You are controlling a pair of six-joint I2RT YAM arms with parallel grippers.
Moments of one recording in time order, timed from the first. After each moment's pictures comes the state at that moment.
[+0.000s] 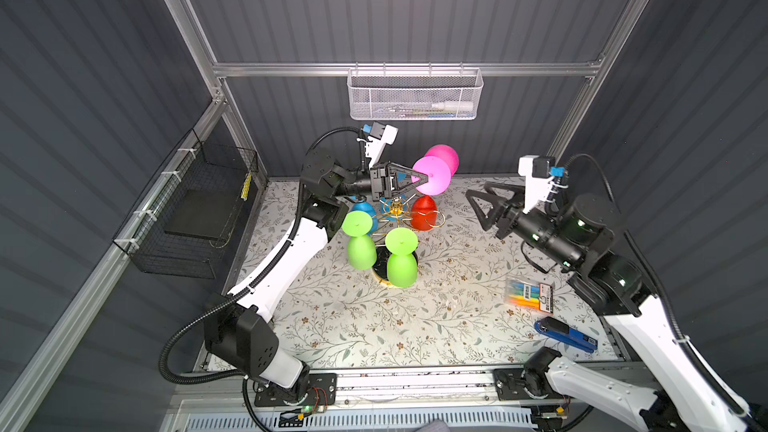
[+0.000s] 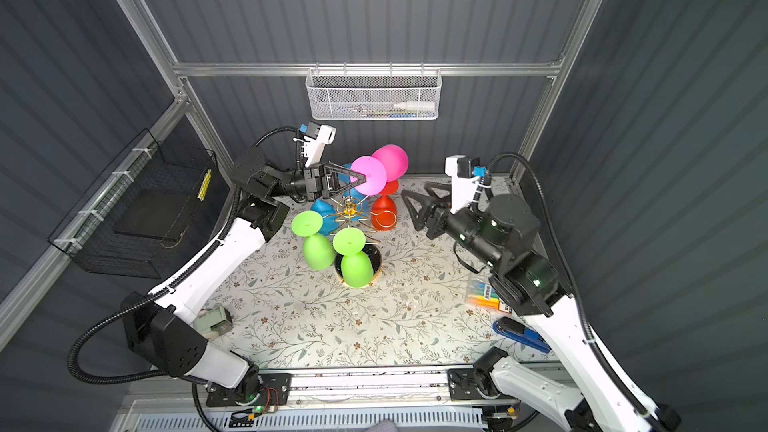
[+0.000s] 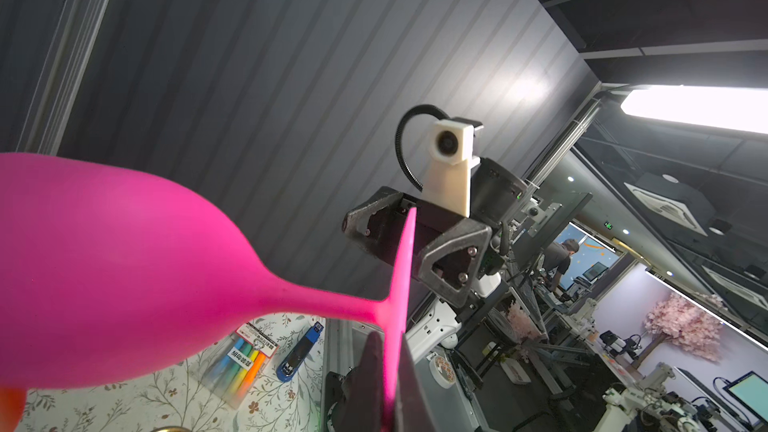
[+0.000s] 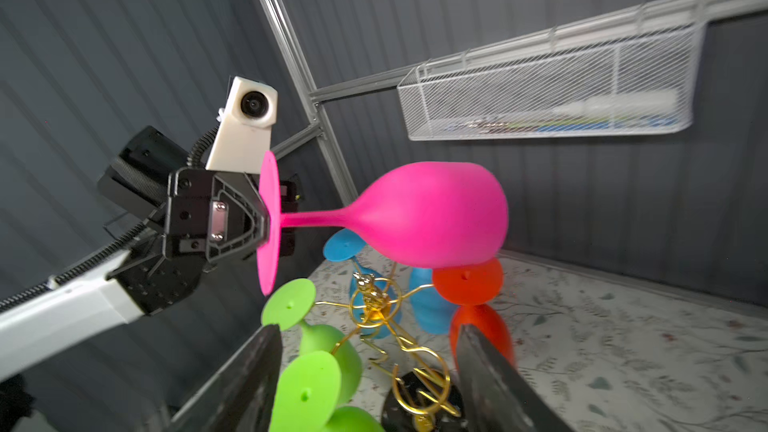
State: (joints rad) left arm -0.49 1.53 1.50 0.47 1.19 -1.01; right arm 0.59 0.89 1.26 -0.34 -0.08 0.25
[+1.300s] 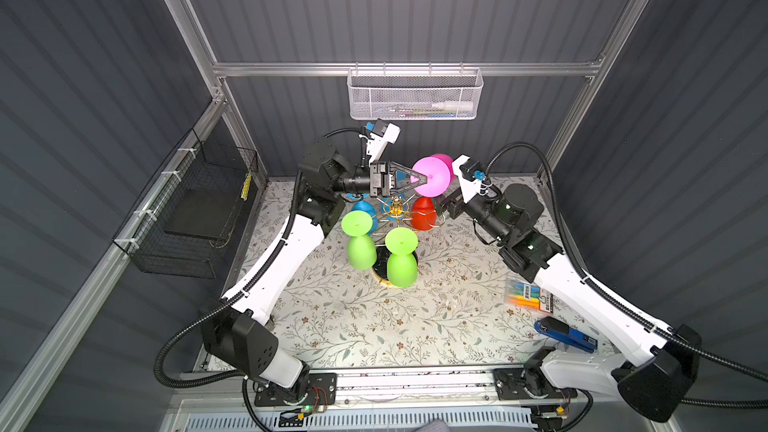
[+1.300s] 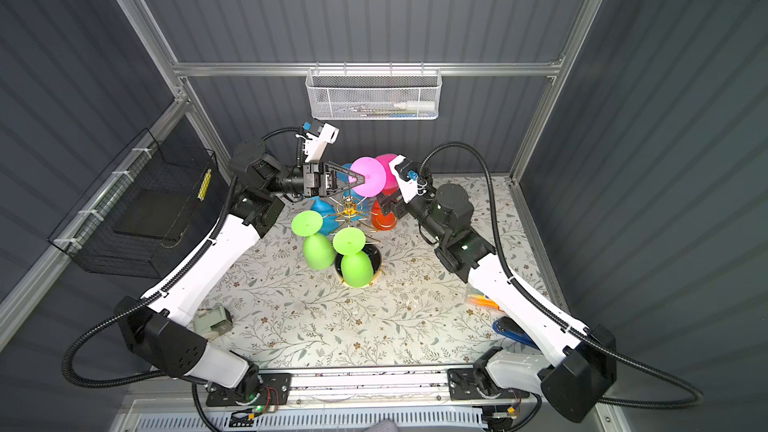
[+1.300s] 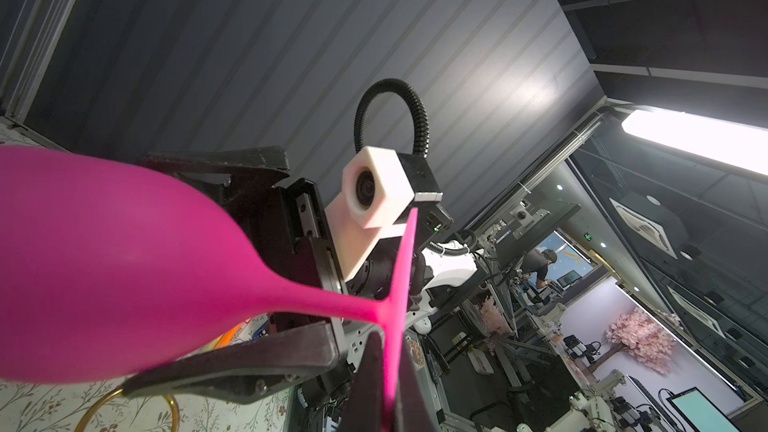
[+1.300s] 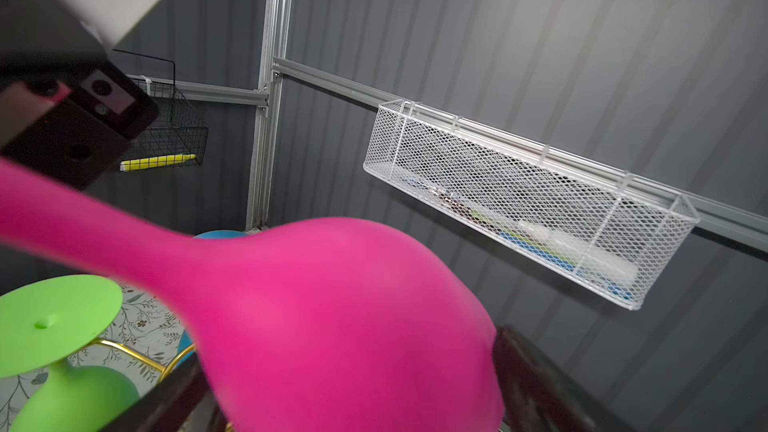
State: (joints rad) left arm -0.48 1.52 1.57 0.26 1.24 -1.01; right arm 0.59 1.25 1.14 0.23 -0.08 -0.26
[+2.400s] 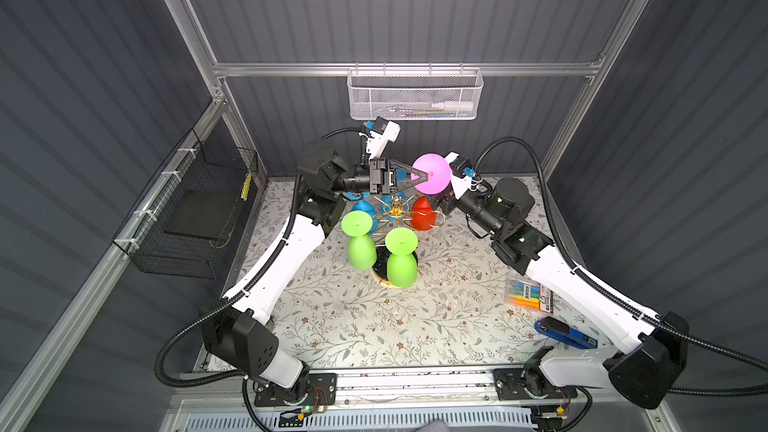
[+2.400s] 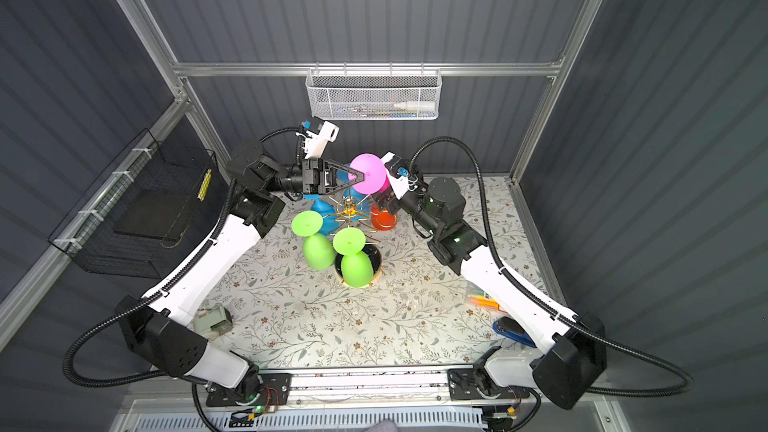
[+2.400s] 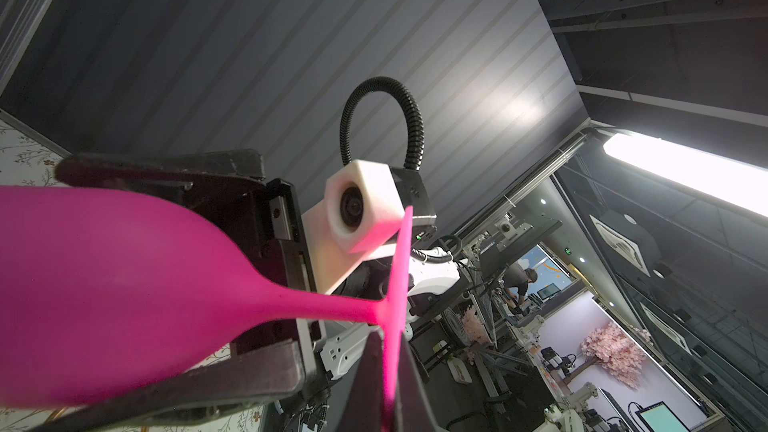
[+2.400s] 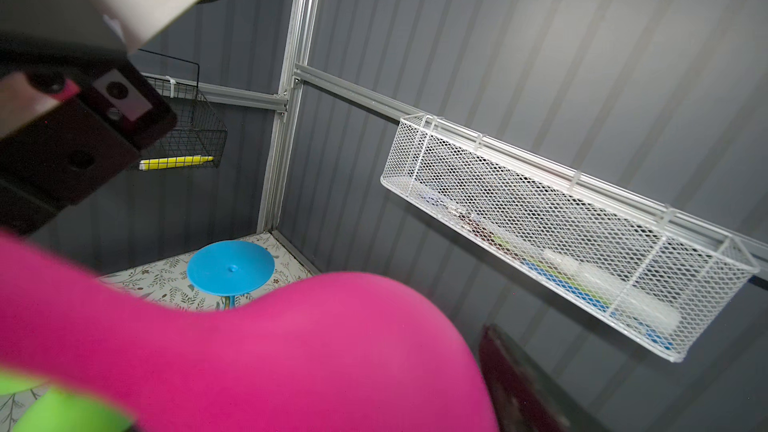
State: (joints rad) left arm -0.48 1.53 1.57 0.32 1.23 -1.13; right arm 0.60 1.30 1.19 0.24 -0.13 -0.29
